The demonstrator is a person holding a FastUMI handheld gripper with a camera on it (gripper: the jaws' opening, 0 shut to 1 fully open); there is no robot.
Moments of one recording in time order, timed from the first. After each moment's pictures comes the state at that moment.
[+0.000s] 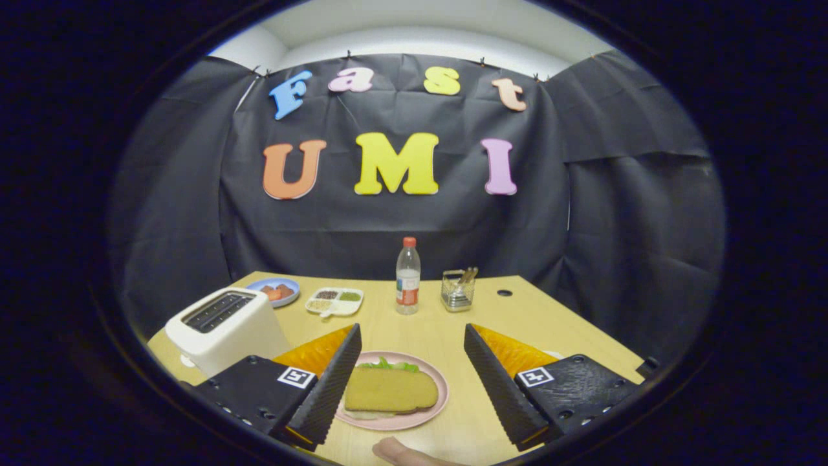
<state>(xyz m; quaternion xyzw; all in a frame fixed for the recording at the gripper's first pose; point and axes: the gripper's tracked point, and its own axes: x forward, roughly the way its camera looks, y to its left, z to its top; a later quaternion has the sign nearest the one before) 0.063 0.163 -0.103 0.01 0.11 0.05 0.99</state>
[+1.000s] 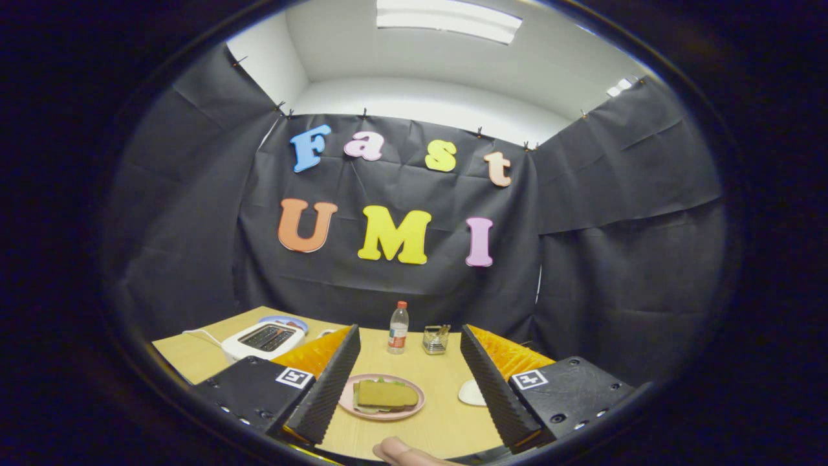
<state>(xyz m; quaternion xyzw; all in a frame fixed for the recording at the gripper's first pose) -0.078 0.148 -0.020 -0.02 -0.01 0.03 1.00</state>
